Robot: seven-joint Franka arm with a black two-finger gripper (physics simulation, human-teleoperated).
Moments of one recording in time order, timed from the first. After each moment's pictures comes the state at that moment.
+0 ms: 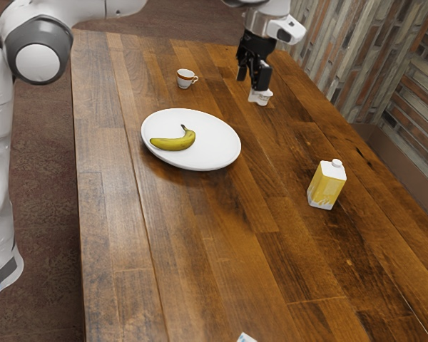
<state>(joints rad) 0.04 0.11 0.04 -1.29 0.03 1.45 0.07</state>
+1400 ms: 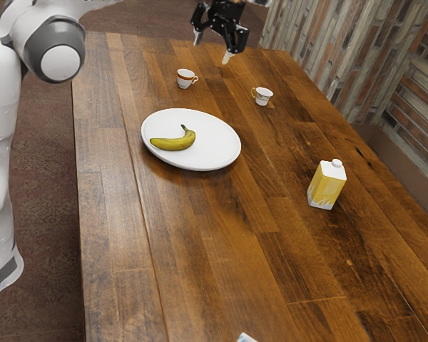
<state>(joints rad) 0.04 0.13 0.27 -1.19 0.06 1.23 -0.38</state>
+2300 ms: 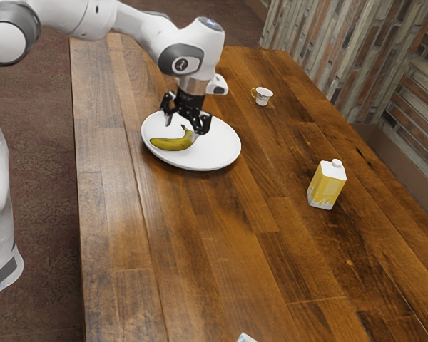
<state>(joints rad) 0.08 -0.12 0.23 -2.11 0.10 1.98 -0.50</state>
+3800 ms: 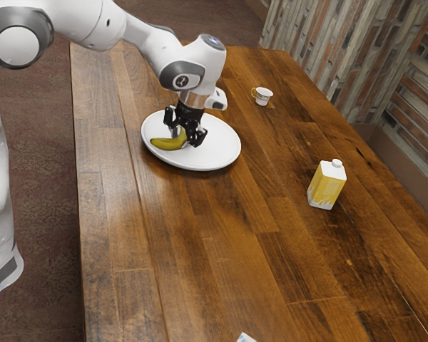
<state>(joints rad) 0.08 -0.06 0.23 -2.14 0.17 2.06 -0.43</state>
